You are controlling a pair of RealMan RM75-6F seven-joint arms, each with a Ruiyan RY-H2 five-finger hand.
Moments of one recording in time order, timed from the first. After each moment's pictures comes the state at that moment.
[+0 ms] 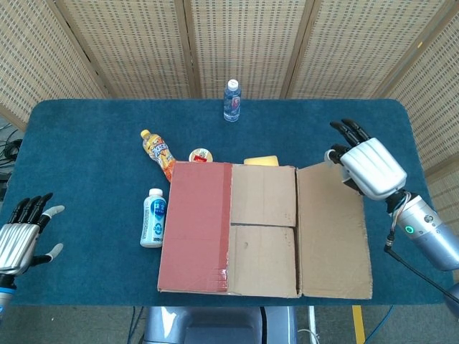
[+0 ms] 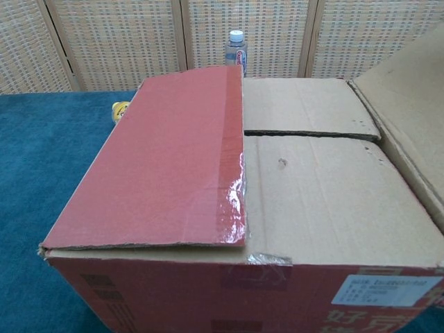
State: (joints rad) left arm -0.16 -1.02 -0.01 -1.77 1.44 1.35 0.16; right arm 0.68 -0.77 0.19 -1.71 -1.54 1.06 0.10
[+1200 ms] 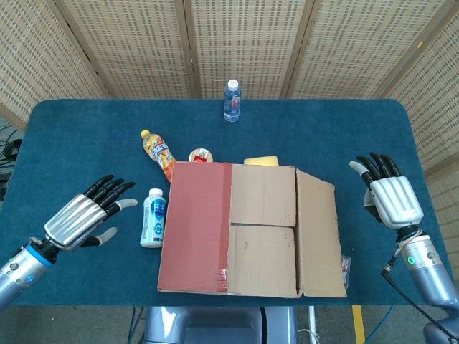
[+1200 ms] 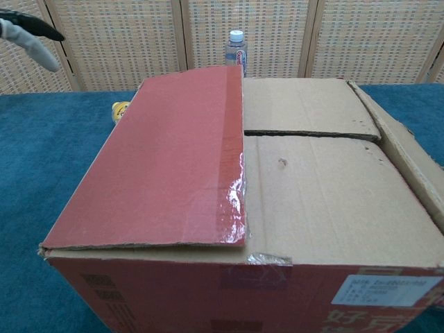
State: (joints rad) left arm -0.52 -0.82 -0.06 -1.87 1.78 1.07 -0.05; right arm 0.45 -0.99 0.13 -1.74 -1.31 1.24 -0.16
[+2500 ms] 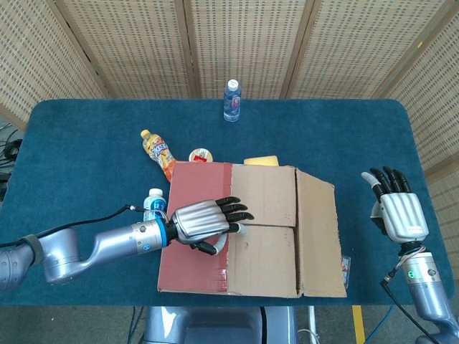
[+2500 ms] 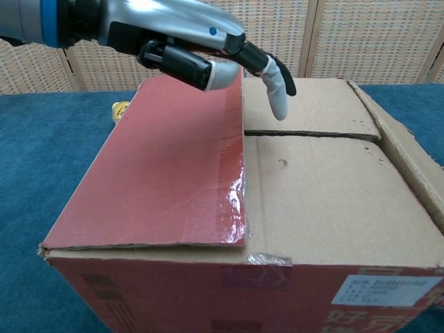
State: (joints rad) left arm -1.16 -1.07 -0.18 -1.84 1.68 0.54 -0.33; right arm 0.35 -1.10 0.14 -1.69 -1.31 1.32 -0.17
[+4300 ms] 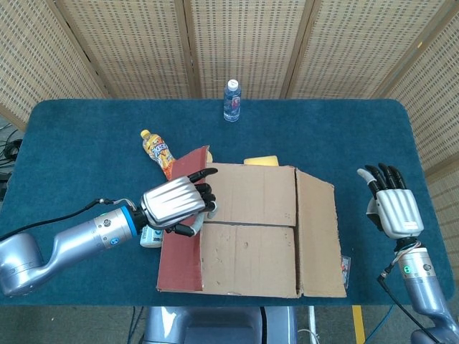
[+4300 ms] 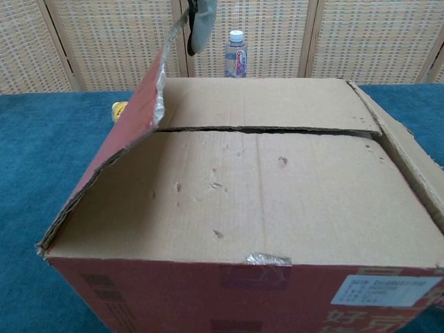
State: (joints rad) left arm -1.09 -0.82 -0.18 -1.96 1.58 0.68 -0.17; right arm 0.35 -1.12 0.18 -1.67 -1.32 1.28 -0.15
